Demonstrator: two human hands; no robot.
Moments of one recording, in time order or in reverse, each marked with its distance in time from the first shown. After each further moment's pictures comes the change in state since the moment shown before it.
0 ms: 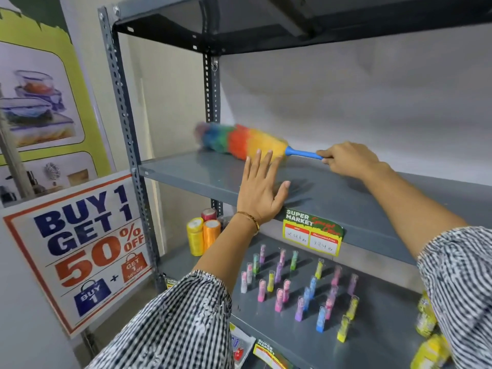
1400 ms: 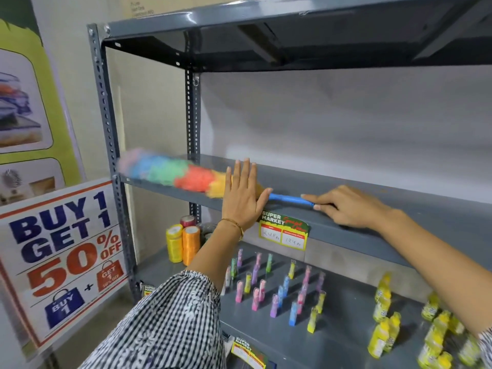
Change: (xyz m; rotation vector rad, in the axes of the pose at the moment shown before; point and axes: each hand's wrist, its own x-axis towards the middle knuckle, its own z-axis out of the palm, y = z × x) left_hand -0.009 0.016 -0.002 0.144 -0.032 -0.066; right_hand -0.138 0.000 -0.040 0.043 -0.152 -0.204
